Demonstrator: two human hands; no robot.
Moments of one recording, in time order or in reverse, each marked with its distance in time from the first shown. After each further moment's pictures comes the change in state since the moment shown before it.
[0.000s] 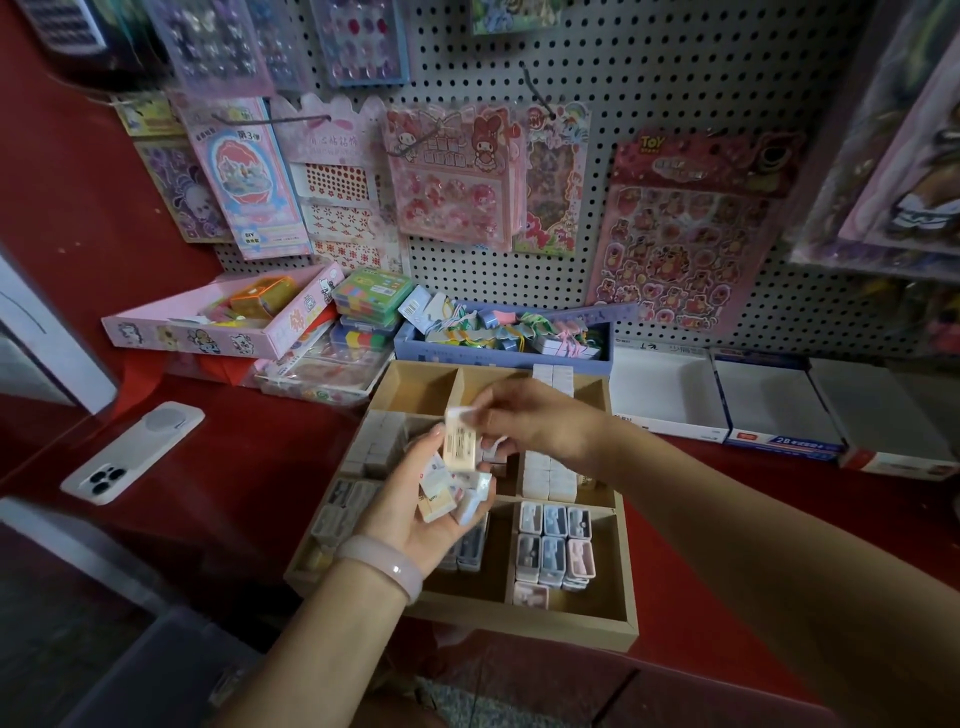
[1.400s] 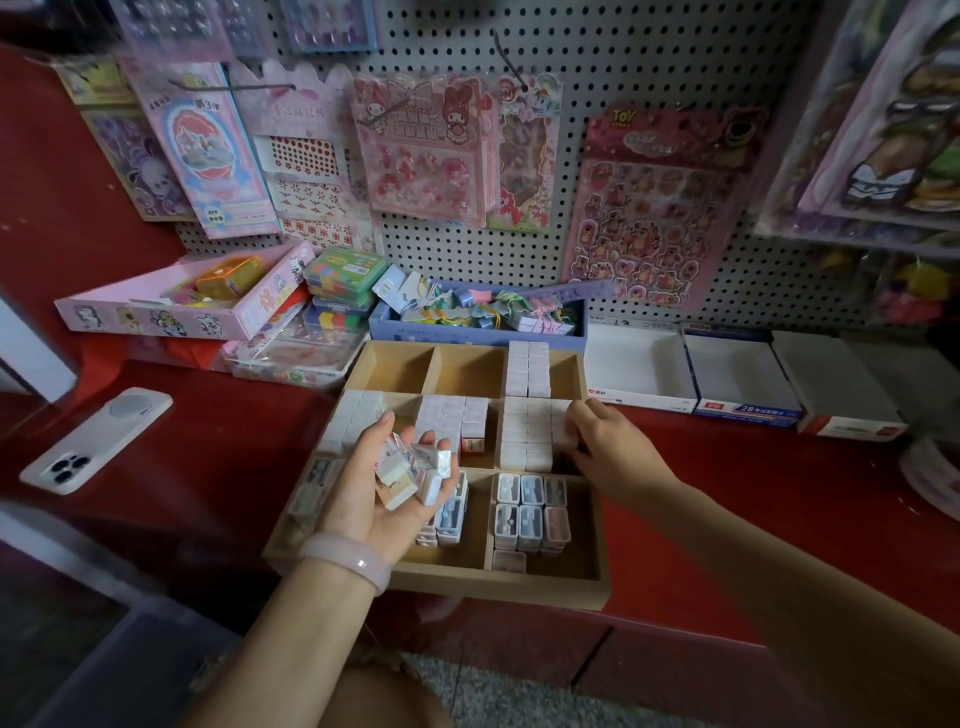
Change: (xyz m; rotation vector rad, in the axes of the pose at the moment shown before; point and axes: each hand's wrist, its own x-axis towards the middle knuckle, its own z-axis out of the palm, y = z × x) left_hand -0.015 -0.002 -0.007 -0.201 0.079 0.015; right_hand -0.053 0.095 -0.037 -1.010 0.426 0.007
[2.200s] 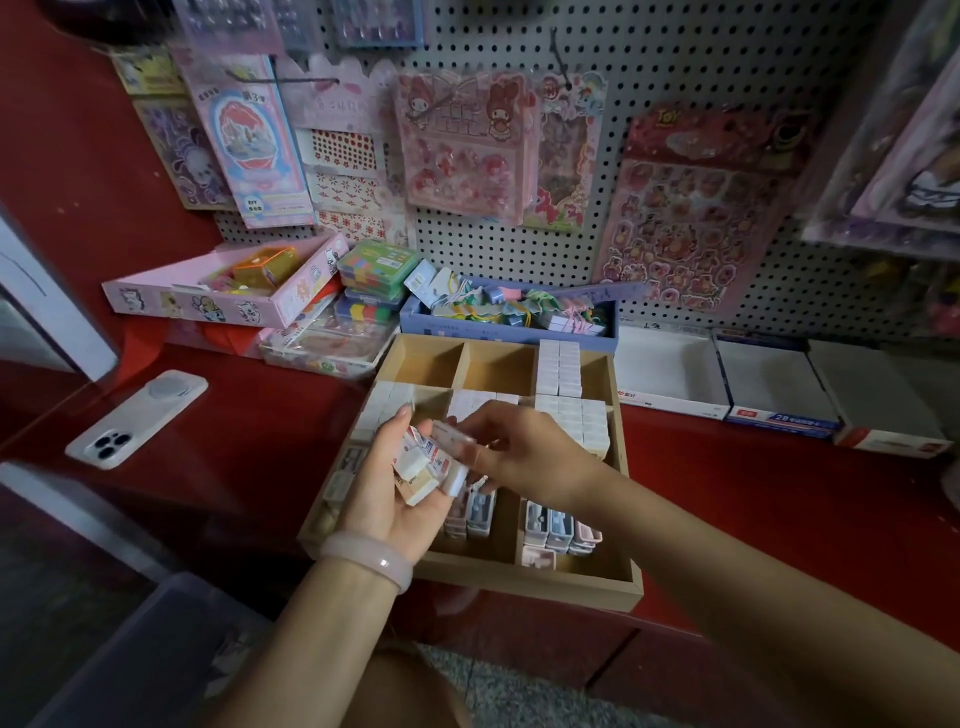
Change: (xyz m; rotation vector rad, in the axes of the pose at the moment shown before) left_hand -0.010 0.006 -0.006 -0.024 -0.115 0.159; right_hand 0.007 -0.122 -0.018 0.781 -0.301 0.019
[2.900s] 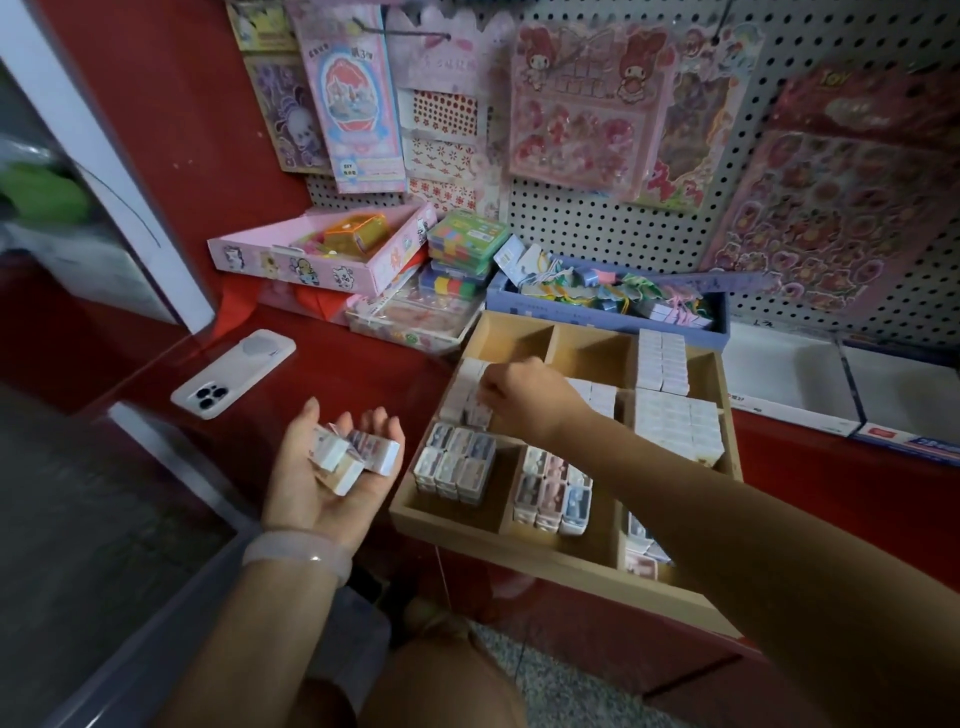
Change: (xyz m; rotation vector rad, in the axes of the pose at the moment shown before) left_hand -0.011 0.093 -0.063 -0.256 0.338 0.183; right_hand 0.104 -0.006 0.052 -0.865 0.031 -0.232
